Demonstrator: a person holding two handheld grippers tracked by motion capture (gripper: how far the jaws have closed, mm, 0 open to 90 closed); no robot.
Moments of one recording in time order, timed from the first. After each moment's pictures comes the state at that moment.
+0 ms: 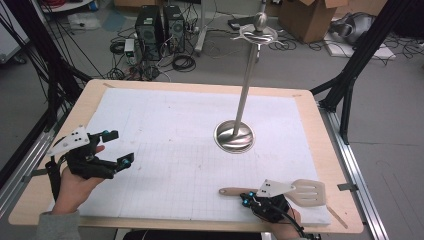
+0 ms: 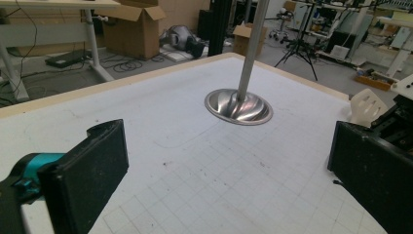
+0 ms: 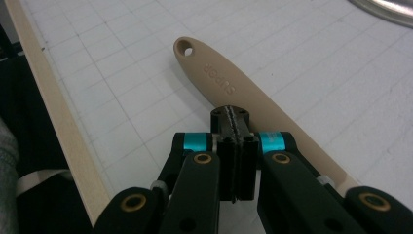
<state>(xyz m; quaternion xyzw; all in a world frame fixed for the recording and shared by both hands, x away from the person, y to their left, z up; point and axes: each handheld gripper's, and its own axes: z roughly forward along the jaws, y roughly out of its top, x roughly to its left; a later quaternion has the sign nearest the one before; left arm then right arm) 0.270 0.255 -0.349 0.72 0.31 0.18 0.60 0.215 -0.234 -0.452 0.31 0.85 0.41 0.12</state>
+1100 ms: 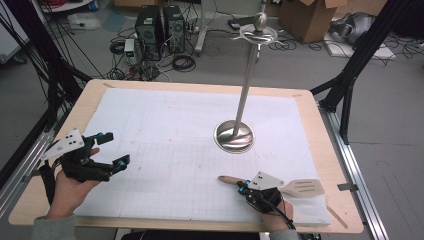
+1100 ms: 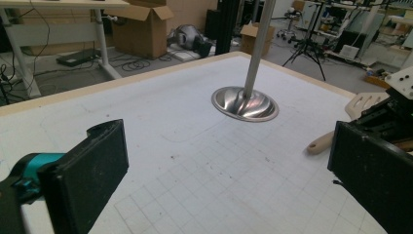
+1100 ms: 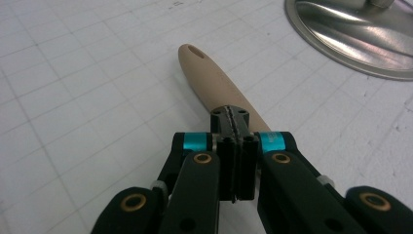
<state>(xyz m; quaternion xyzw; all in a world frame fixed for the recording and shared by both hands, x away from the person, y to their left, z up) 0.261 0.264 -0.349 0.71 0.32 0.19 0.60 0.234 -0.214 -0.450 0.32 0.84 0.39 0.20</state>
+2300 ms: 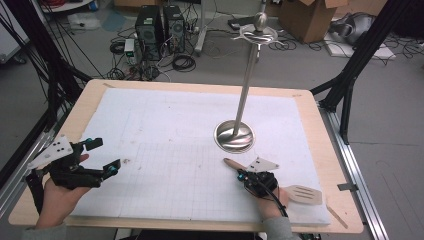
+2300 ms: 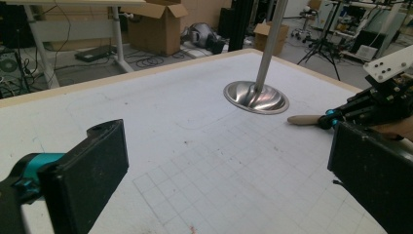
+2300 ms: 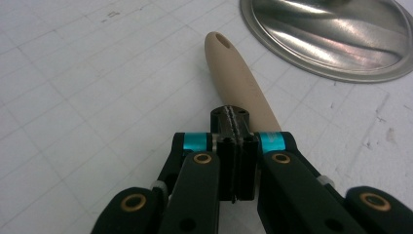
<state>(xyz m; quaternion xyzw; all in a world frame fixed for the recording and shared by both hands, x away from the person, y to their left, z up) 0.244 0.280 -0.352 0.71 0.34 0.20 0.59 0.272 -0.209 -0.451 0.37 0.83 0.37 0.21</state>
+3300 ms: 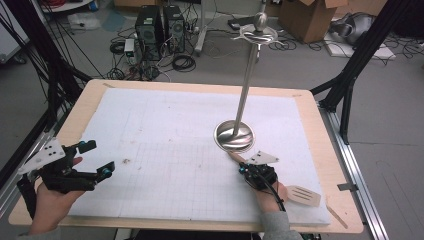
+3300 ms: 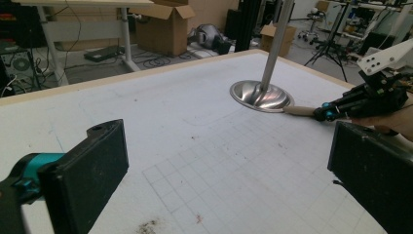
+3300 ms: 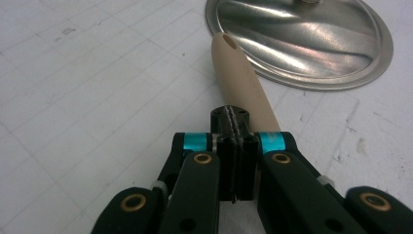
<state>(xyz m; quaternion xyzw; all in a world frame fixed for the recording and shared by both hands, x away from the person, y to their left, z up) 0.235 0.290 -0.351 0.70 0.34 0.21 0.58 0.289 -0.211 -0.451 0.40 0.81 0.37 0.22</state>
